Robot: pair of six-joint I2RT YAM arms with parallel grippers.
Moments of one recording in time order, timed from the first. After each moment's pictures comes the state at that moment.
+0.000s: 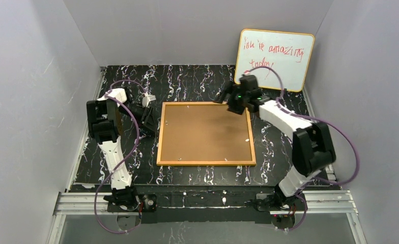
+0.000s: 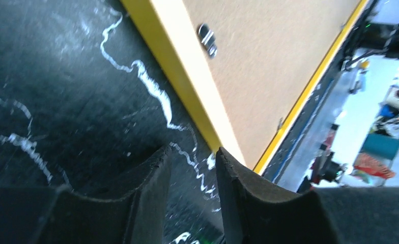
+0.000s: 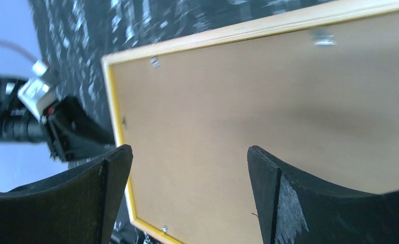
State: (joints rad) left arm 0.12 2.20 1.56 -1.21 0.79 0.68; right arm 0.39 1.60 1.14 -0.24 -0.16 0.82
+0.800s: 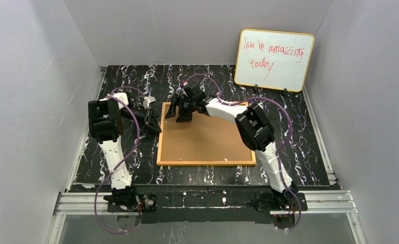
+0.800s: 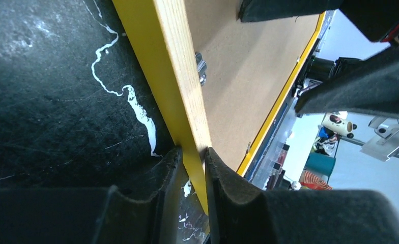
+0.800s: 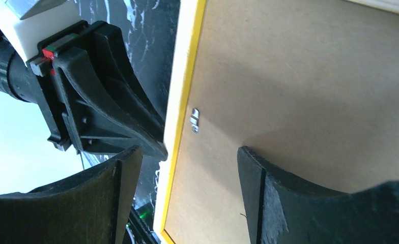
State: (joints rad) left arm 0.11 2.22 1.47 -1.08 0.94 0.47; right arm 0.76 2.32 1.79 -0.20 -0.42 0.83
